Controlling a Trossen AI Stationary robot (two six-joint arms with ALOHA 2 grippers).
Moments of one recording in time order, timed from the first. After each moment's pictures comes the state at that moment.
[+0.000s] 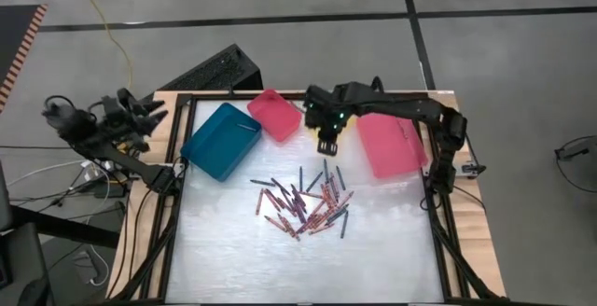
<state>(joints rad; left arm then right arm) -0.44 0.01 0.86 -0.69 -0.94 0.07 -0.31 1.78 1.70 -1.11 -0.13 -0.15</state>
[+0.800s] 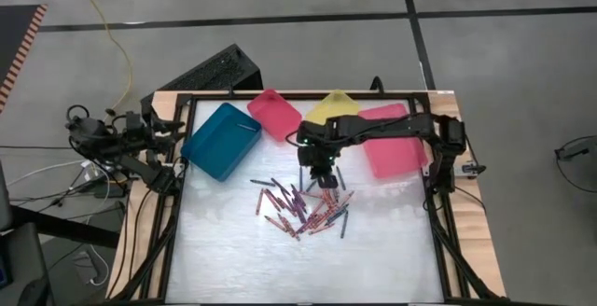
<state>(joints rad) -0.44 0.01 0.73 -0.63 -0.77 -0.06 -0.15 1.78 1.45 -0.76 -0.39 -0.24</state>
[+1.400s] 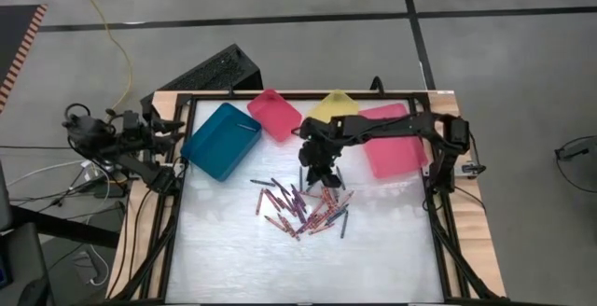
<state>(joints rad) -0.44 0.05 0.73 -0.52 -0.73 -0.05 -0.16 1.75 1.35 -0.63 -0.60 -0.33</state>
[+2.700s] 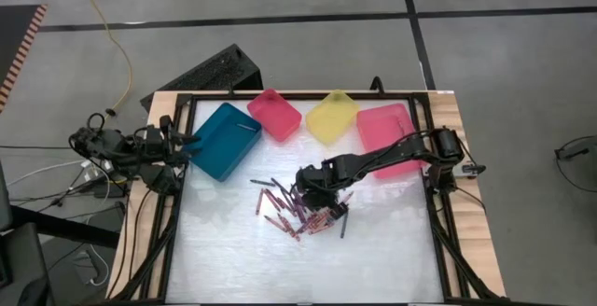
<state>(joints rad) -0.44 0.09 0.60 -0.51 -0.70 -0.06 0.12 1.84 1.35 -0.69 -0.01 -0.52</state>
